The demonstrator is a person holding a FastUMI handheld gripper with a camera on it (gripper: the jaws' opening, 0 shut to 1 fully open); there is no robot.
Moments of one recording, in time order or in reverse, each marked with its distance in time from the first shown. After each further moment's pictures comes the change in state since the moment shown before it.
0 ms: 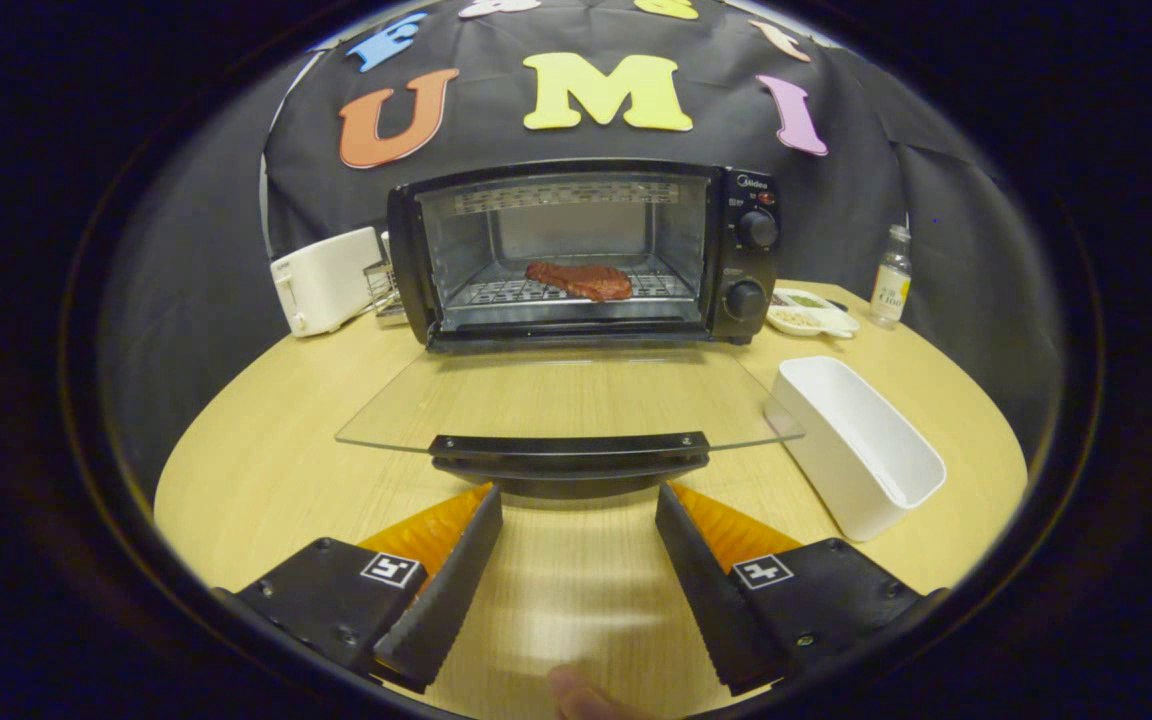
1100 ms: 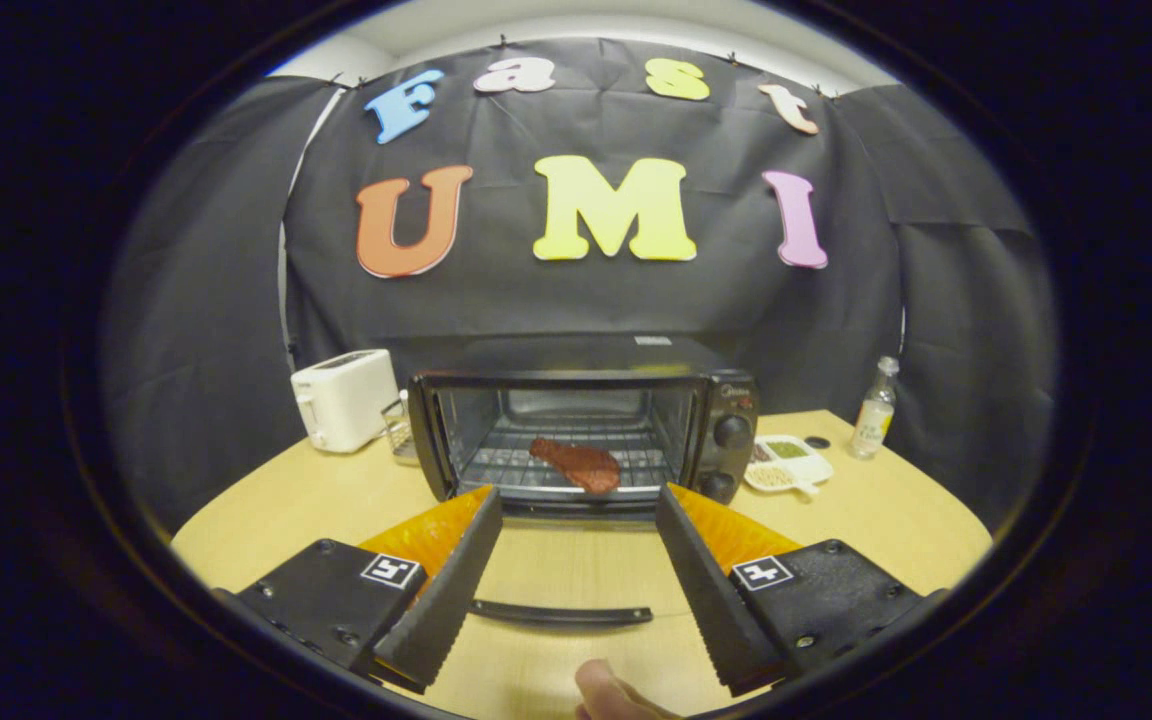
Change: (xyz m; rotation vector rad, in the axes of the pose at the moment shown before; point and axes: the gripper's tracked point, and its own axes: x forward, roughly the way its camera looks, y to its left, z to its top) arm -0.054 -0.009 0.123 -0.007 -0.263 0.000
